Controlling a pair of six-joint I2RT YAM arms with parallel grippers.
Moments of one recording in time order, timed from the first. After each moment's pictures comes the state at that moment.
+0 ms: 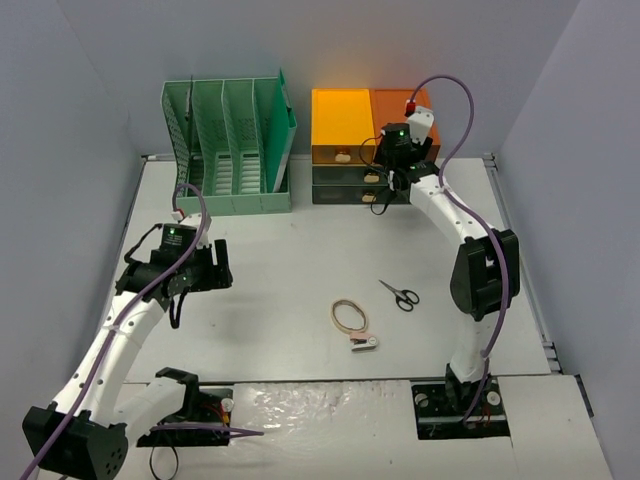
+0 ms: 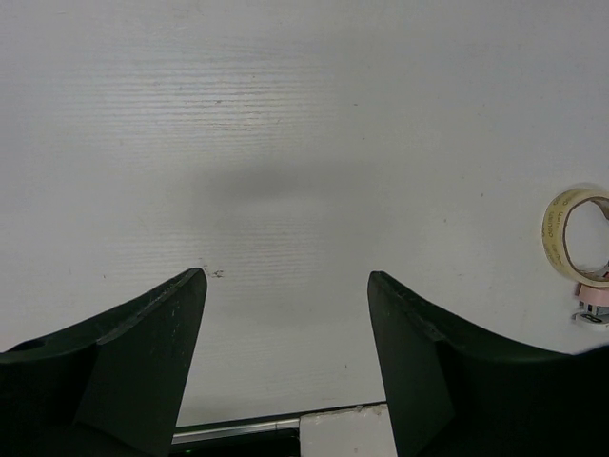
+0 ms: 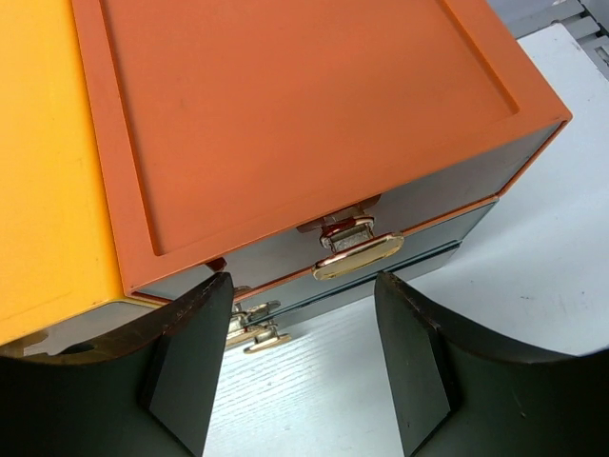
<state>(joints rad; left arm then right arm) -0.24 0.97 0.95 -0.86 0.02 -0.31 0.32 1.93 1.67 -0.22 0.55 0.44</state>
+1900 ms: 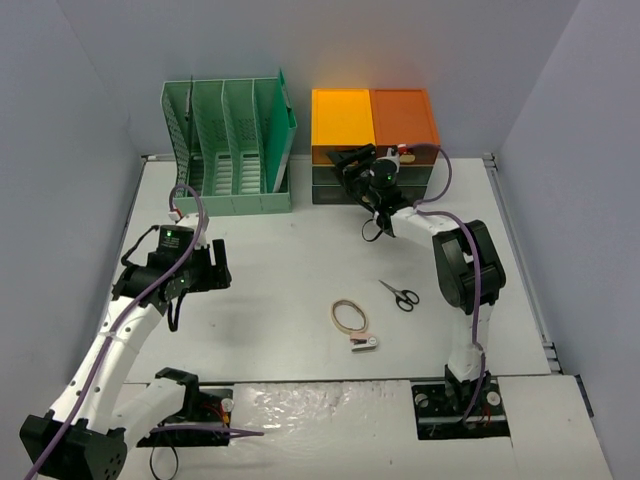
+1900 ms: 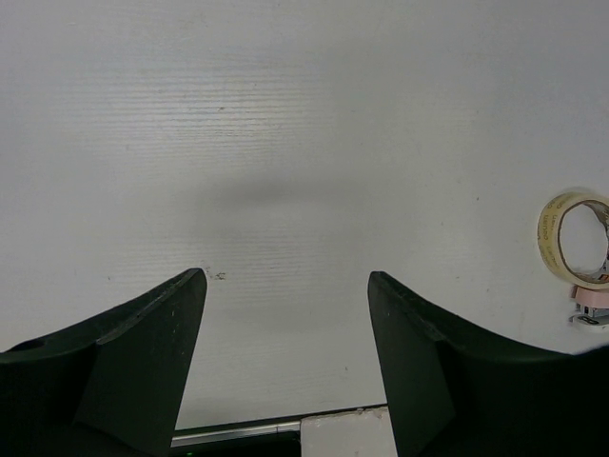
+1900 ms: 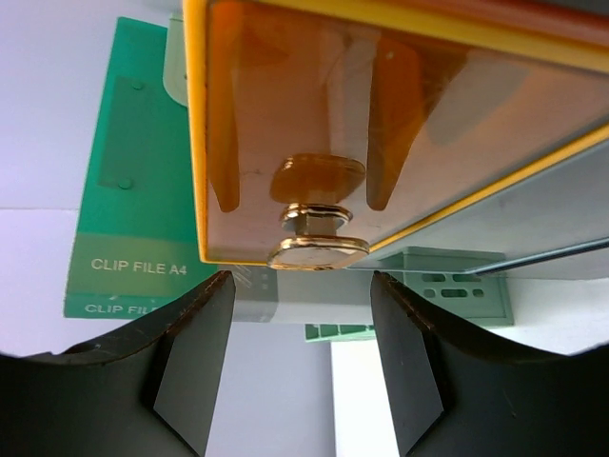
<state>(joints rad) -0.24 0.94 0.95 -0.86 0.01 -0.31 0.38 2.02 1.32 0.60 -0.06 1.36</state>
